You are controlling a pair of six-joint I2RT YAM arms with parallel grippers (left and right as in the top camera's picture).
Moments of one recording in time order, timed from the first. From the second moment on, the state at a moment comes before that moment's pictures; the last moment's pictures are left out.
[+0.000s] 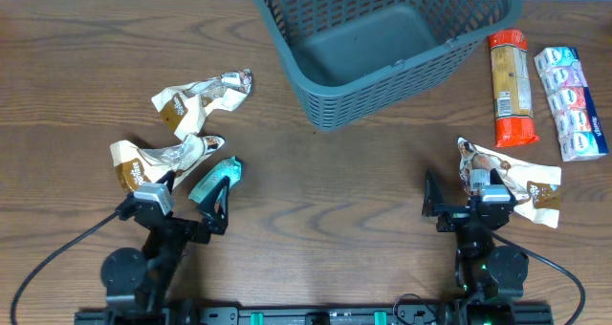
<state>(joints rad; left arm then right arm) 0.02 0.09 0.22 -0.25 0.34 -0.32 -0.02 0.01 0.01 -0.07 -0.05 0.02</state>
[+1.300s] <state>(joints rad) -0.82 1.15 1.02 -0.41 0.34 -0.21 -0.02 1.14 1.80 -1.10 -0.28 -0.10</state>
